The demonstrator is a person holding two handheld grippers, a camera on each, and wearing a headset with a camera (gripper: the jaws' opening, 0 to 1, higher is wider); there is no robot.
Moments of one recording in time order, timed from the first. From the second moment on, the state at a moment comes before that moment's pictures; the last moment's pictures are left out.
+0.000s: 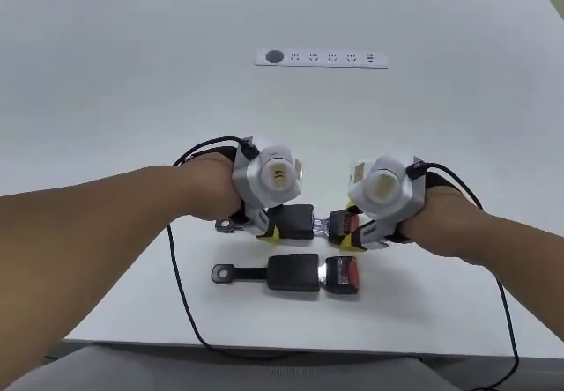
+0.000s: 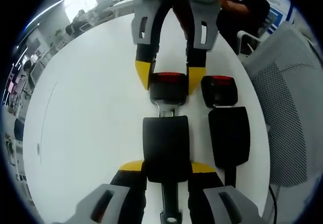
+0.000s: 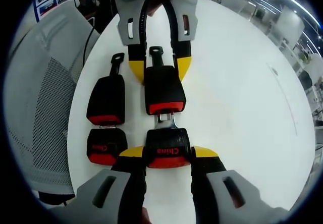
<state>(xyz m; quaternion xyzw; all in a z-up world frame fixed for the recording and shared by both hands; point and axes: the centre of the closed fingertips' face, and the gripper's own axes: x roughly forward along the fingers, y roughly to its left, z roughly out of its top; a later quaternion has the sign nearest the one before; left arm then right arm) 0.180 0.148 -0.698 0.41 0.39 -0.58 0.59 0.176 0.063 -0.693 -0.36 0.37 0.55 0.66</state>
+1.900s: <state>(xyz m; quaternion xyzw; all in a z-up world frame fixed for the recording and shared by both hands) 0.181 0.147 -0.696 0.40 0.39 -0.59 0.58 0.179 0.009 -0.693 -0.39 0.39 0.54 0.64</state>
